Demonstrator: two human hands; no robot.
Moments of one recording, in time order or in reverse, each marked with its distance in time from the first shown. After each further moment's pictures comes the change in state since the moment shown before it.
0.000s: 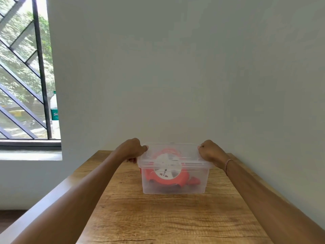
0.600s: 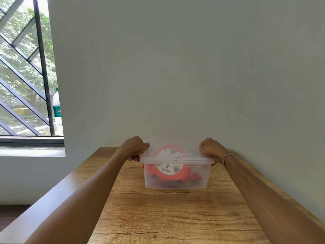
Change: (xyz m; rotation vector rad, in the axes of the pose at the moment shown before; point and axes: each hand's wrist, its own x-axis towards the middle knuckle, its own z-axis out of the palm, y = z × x) left_hand -0.023 0.013 0.002 -0.129 -0.049 -0.168; right_hand -0.010 -0.010 -0.002 -0.067 -0.063 0.069
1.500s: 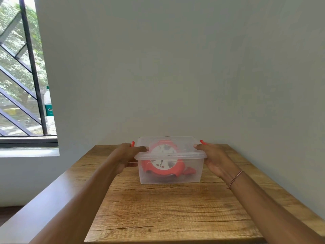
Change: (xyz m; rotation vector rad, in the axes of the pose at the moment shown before) left_hand -0.017 -0.026 0.025 -0.873 -0.092 -0.058; right_hand -0.039 0.034 0.019 1.244 -0.081 0.118
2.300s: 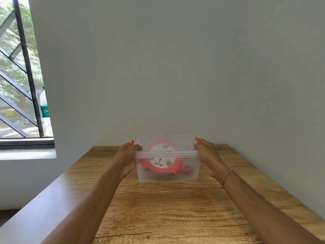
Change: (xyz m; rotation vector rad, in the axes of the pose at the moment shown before) left_hand 0.028 -0.013 0.015 -0.488 -0.101 0.108; right_hand 0.023 0.013 0.009 -0.341 0.091 -0.176
